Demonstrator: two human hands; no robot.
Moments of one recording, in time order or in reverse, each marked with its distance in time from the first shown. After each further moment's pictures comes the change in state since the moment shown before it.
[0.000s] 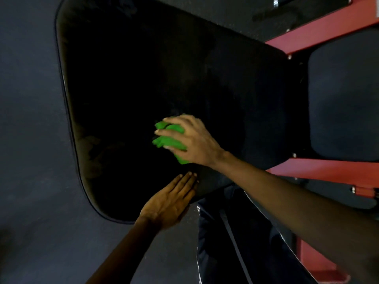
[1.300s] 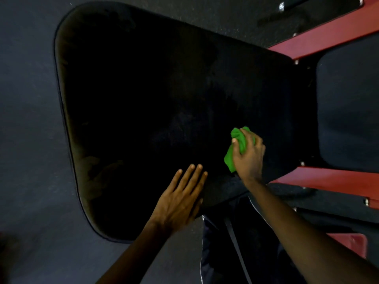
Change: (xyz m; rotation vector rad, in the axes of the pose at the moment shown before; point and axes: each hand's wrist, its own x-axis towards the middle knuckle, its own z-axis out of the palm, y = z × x) left_hand 0.042 -0.010 -0.023 -0.083 0.045 -0.212; right_hand -0.099 0.086 0.008 0.023 0.201 1.037
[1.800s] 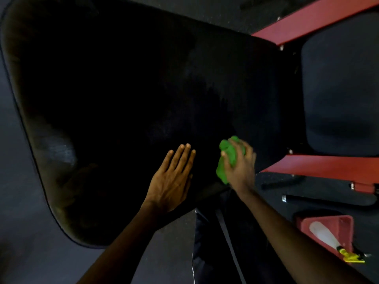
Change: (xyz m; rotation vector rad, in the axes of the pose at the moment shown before) left_hand 0.052 -0.001 0.008 0.051 -0.044 -0.029; right_hand -0.044 0.044 -0.007 -0.042 -0.036 -0.077
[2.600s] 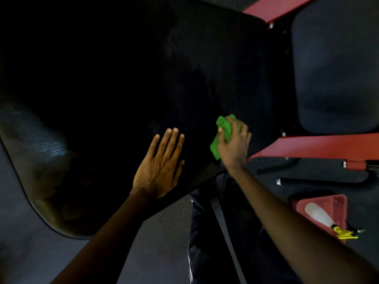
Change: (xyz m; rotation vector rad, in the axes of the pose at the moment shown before) left_hand -0.001 0.004 -0.002 0.069 -0.015 -0.016; right_hand 0.017 0.008 0.010 0.007 0.073 0.203
